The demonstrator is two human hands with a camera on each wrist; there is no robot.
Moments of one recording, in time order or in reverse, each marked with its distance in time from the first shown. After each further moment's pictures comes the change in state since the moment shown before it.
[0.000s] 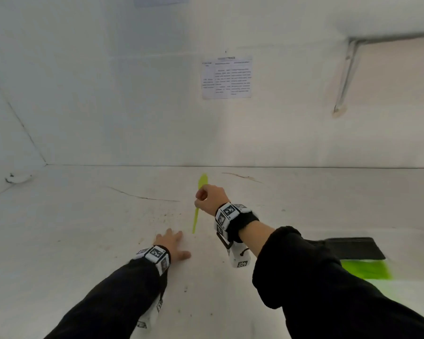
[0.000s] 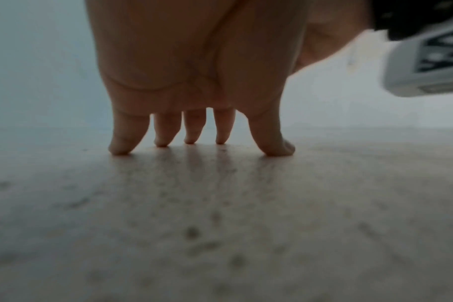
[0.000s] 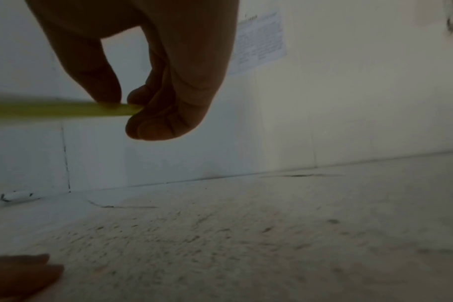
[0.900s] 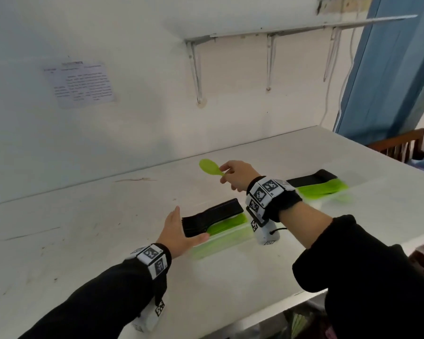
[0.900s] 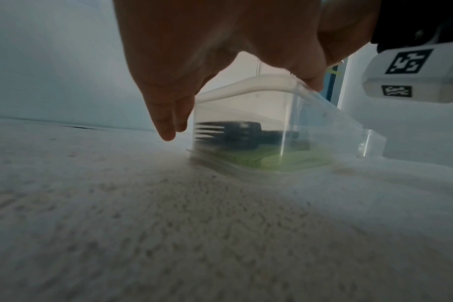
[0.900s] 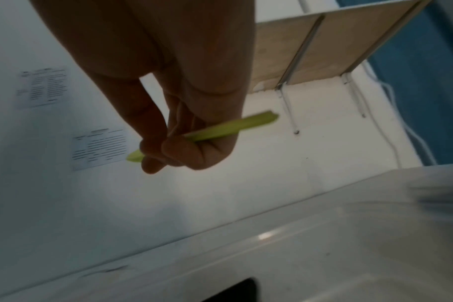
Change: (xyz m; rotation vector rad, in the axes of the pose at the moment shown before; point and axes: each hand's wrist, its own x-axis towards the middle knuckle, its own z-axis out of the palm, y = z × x) left_hand -0.074 0.244 0.053 -0.494 0.087 0.544; right_hand -0.190 0.136 -0.249 0.018 0.326 0.380
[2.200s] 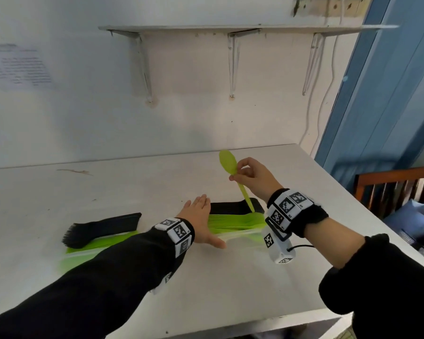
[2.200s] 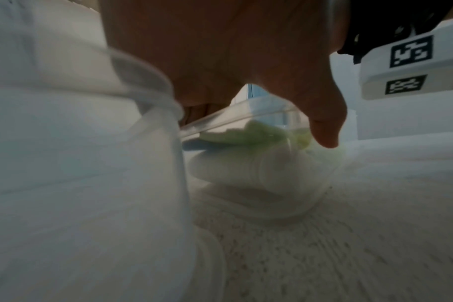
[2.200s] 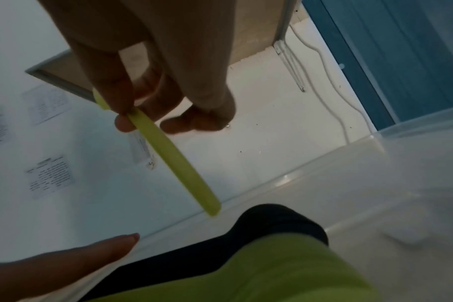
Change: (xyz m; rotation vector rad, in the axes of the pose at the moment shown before) left_hand 0.092 0.258 0.188 0.760 -0.174 0.091; right_hand 0.036 0.193 -0.226 0.342 -0.051 -0.261
